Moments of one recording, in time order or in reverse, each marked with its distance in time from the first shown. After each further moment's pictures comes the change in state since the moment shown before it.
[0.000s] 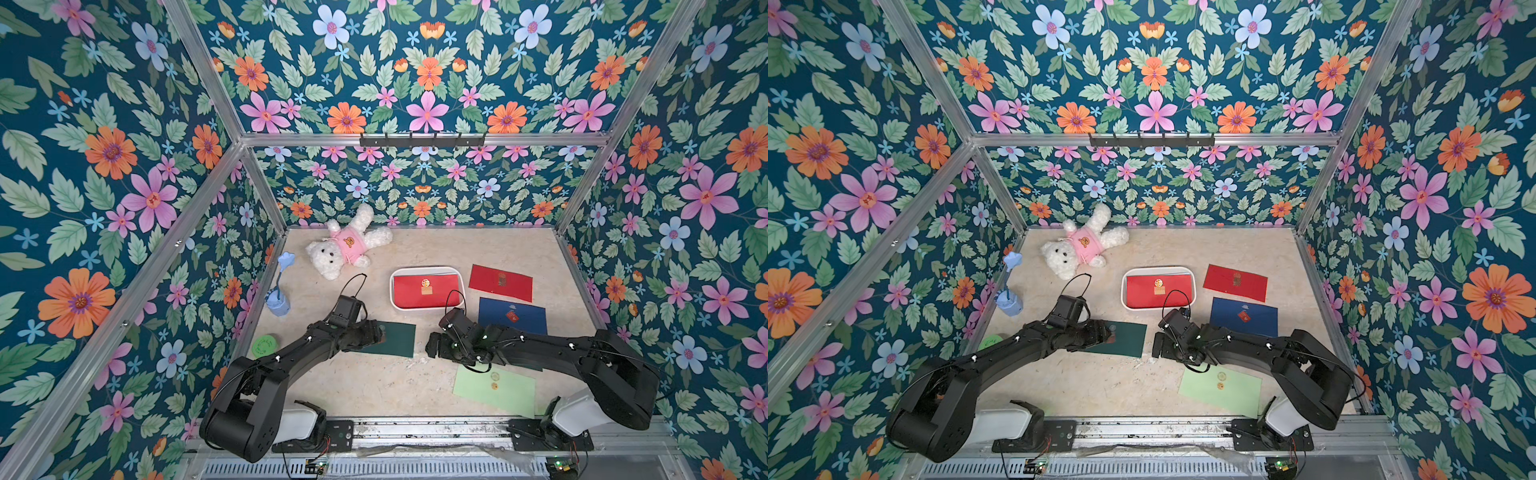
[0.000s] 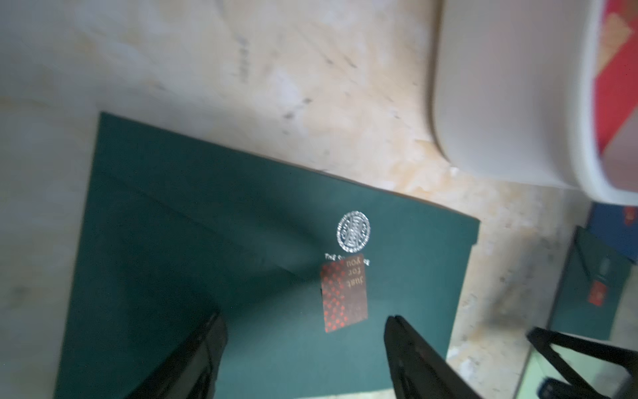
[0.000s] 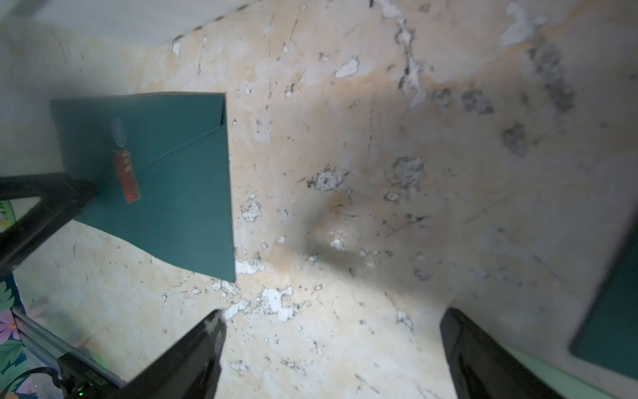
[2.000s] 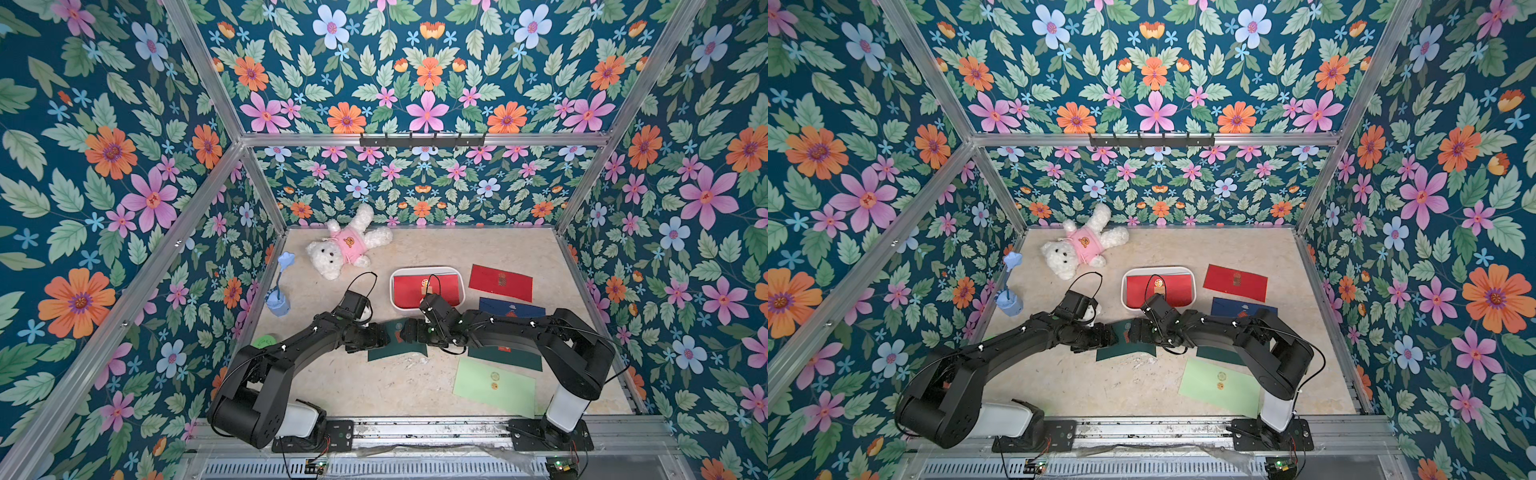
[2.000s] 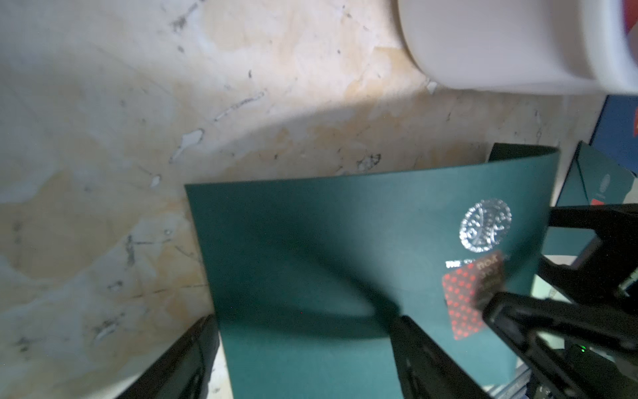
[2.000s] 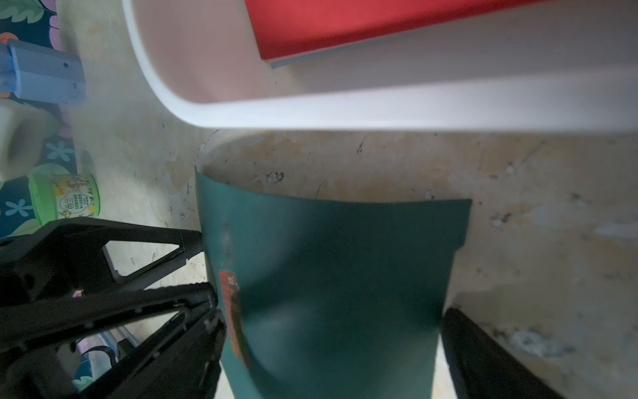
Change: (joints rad) left arm 0.016 0.070 0.113 -0.176 0.109 0.160; right arm -0.001 0.276 0.237 0.158 -0.118 -0.104
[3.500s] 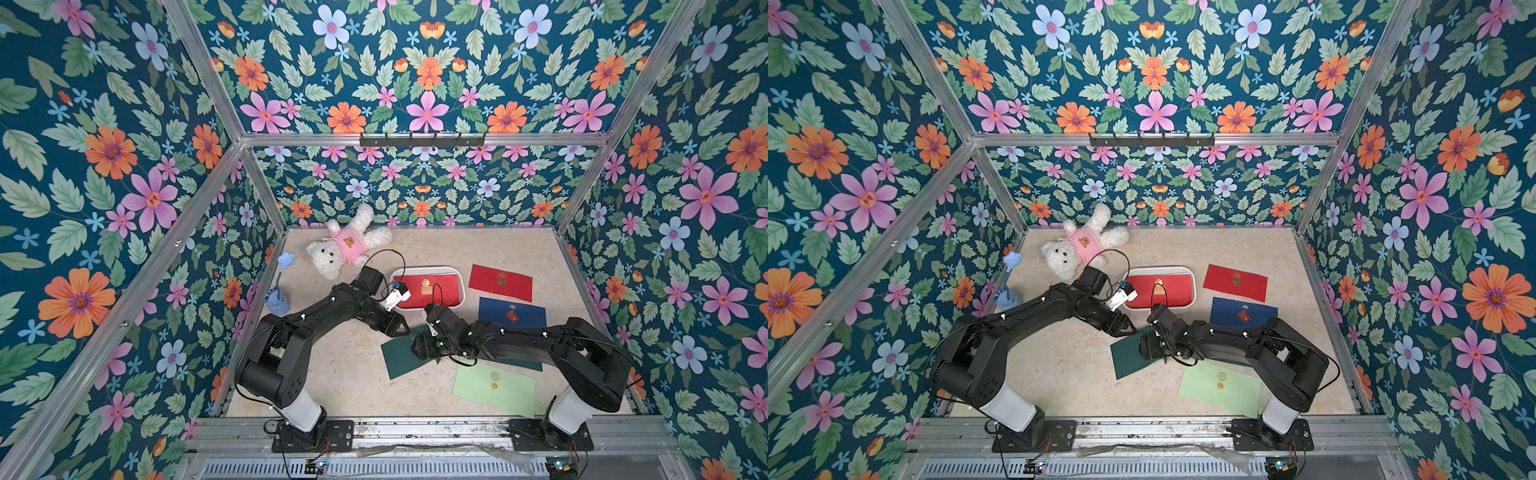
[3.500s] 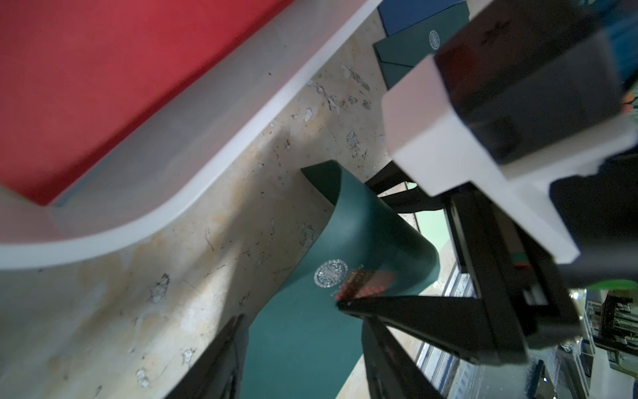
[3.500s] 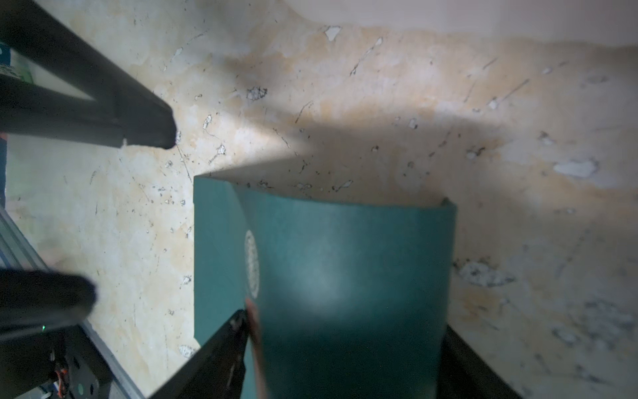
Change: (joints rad) left arm -0.031 0.227 0.333 -0.149 0.330 0.639; right arm 0.021 -0.092 -0.153 -0.014 0.032 -0.242
